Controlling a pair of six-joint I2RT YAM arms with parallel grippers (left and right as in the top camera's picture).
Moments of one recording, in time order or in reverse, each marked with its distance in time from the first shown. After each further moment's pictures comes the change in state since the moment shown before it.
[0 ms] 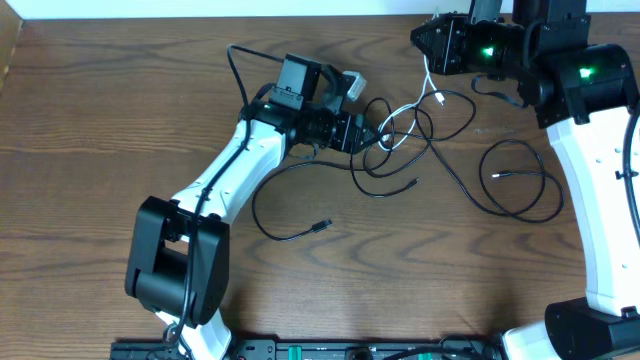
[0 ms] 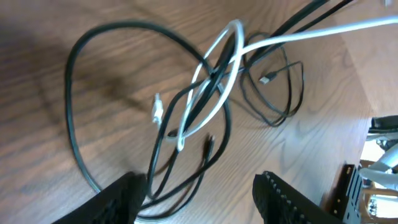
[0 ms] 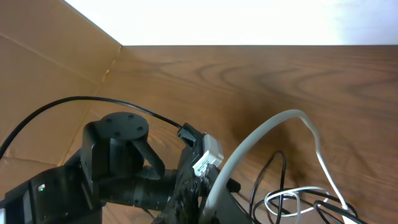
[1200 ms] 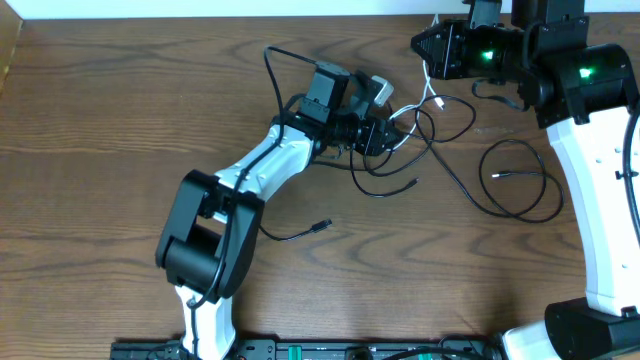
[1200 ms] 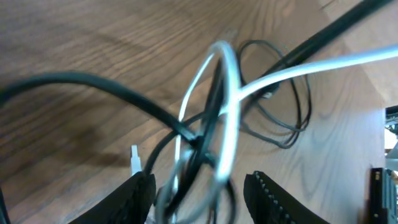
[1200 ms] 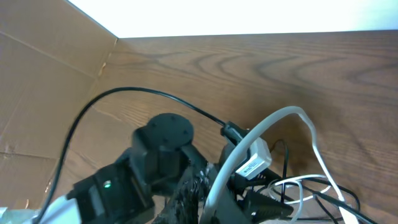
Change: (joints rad) left arm -0.077 0.156 -0.017 0.304 0.007 0.010; right arm 0.000 0.000 0.000 -0.041 0.001 -0.003
